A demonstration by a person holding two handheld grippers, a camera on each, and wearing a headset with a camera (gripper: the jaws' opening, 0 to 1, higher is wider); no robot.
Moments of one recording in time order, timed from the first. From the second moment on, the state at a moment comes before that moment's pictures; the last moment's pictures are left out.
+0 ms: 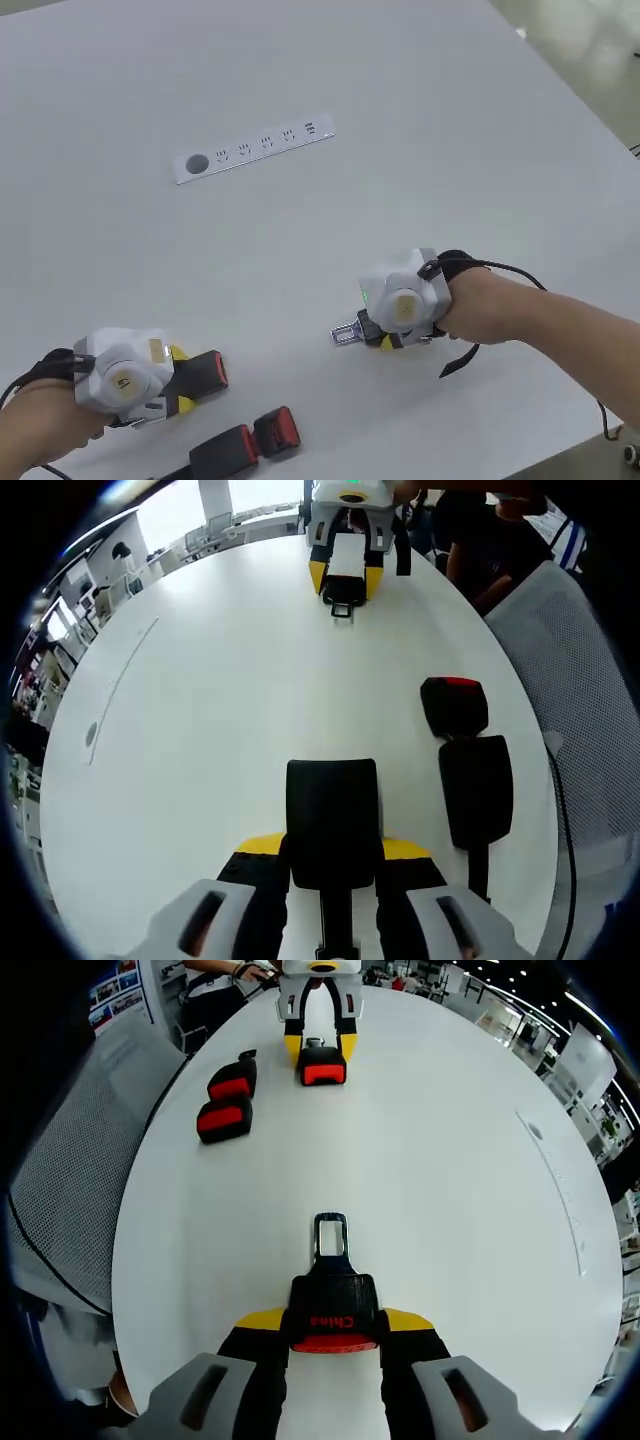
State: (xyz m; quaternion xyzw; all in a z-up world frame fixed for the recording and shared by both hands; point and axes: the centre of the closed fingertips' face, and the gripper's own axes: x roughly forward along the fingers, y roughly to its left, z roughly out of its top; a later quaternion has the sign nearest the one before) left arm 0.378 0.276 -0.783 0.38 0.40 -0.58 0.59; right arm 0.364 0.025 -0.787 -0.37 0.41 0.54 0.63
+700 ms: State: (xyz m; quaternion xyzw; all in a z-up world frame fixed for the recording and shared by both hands) left arm 0.379 0.287 -0.773 0.36 0.40 -0.56 0.62; right arm 0.361 0.028 -0.776 -0.38 0.40 0.53 0.64
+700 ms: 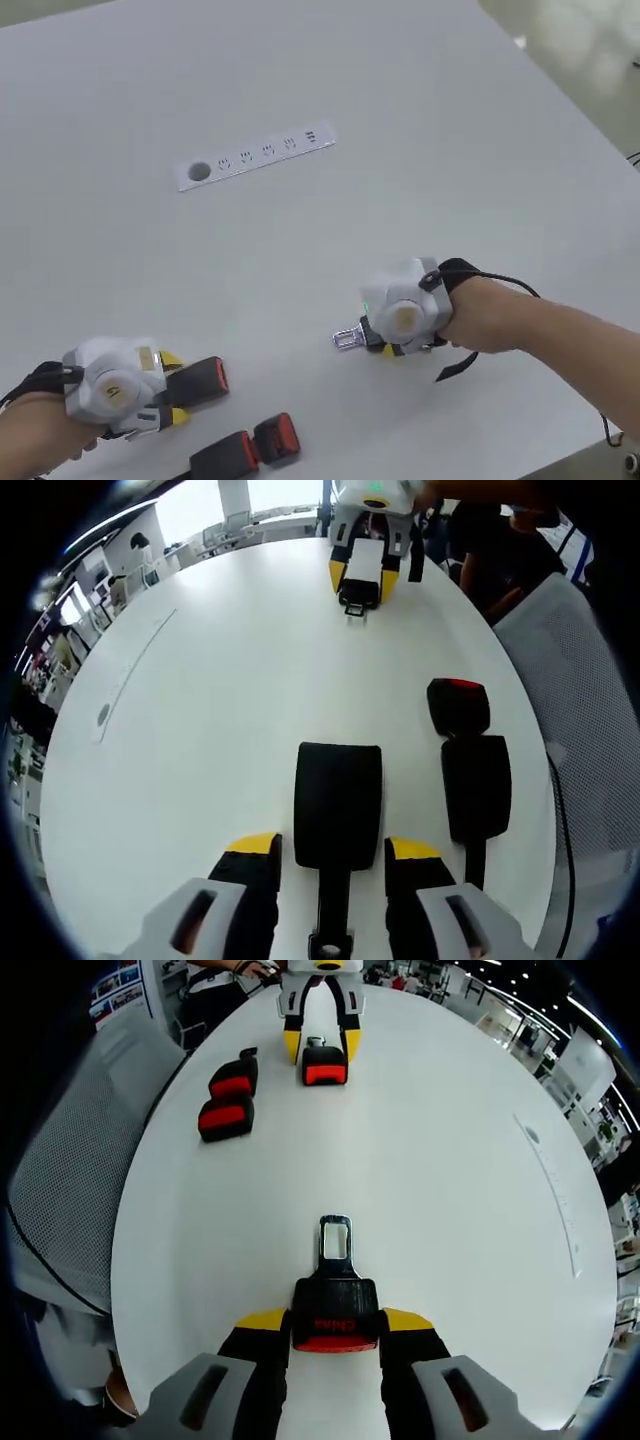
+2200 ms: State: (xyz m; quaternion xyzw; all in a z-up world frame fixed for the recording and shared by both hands) left arm 0.264 0.363 -0.702 0.18 0.38 -0.39 0.82; right arm 0.269 0.023 -0.704 -0.19 0.35 0.39 0.83
